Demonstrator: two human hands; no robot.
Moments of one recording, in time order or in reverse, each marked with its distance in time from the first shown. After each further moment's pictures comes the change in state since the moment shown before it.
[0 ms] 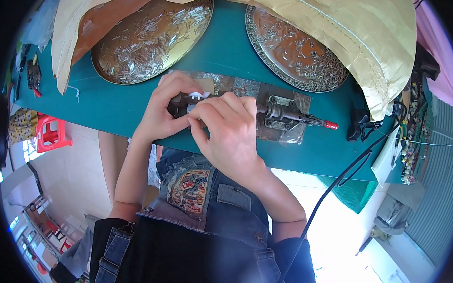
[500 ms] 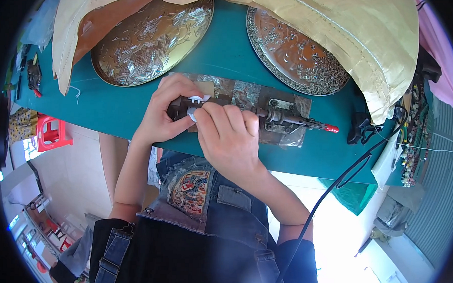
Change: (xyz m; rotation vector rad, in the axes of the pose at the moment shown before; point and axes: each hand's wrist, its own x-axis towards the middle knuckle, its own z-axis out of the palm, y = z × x) left_hand -0.001 -0.001 -0.002 -0.017 -0.011 -0.022; right_hand -0.017 0.000 0.005 -0.297 -0.021 -0.072
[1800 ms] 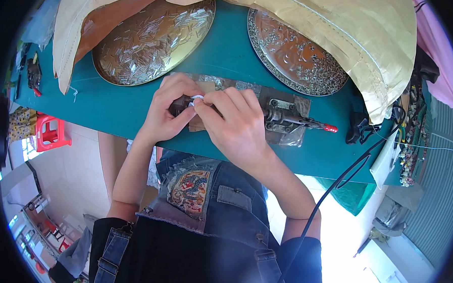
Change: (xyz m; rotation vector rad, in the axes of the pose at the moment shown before) left_hand 0.002 0.003 0.005 -0.019 0.058 -0.010; right_hand 0.024 0.025 0.003 0.183 0.111 -0.156
